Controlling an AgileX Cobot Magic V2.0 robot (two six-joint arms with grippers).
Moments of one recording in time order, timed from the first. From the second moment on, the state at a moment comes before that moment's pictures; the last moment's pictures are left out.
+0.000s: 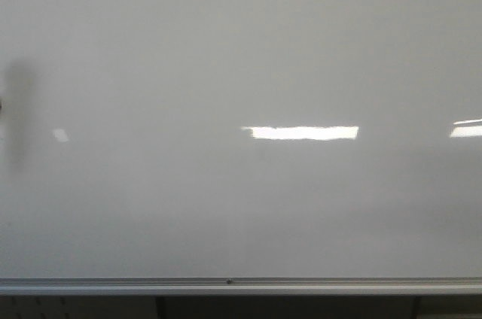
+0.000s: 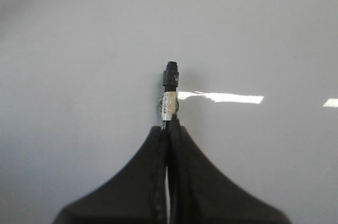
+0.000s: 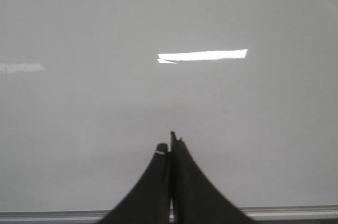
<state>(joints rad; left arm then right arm) -0.03 -0.01 0.01 -0.02 0.11 -0.03 -0.04 -0.01 0.03 0.14 0.19 -0.03</state>
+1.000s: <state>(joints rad) -0.03 0.03 -0.16 0.09 0.01 -0.03 -0.04 0.00 -0.21 0.14 0.15 -0.03</state>
